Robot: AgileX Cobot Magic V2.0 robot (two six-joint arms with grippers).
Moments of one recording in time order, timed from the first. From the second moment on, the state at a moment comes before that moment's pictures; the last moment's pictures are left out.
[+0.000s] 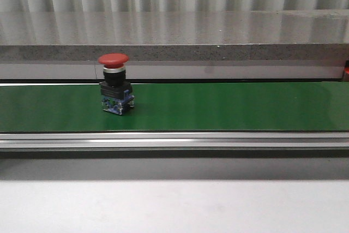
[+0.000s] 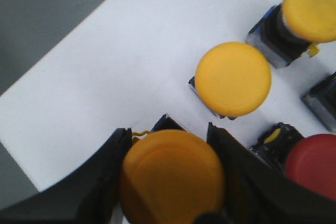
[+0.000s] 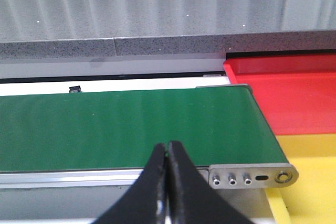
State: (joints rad) left arm 0.45 1.51 -0.88 0.37 0.58 -0.61; right arm -0.03 -0.01 0.03 0.01 0.14 0.11
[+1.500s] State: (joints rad) left arm 0.00 1.57 -1.08 0.09 0.73 -0.26; right arm -0.03 -0.01 0.03 0.01 0.14 0.11
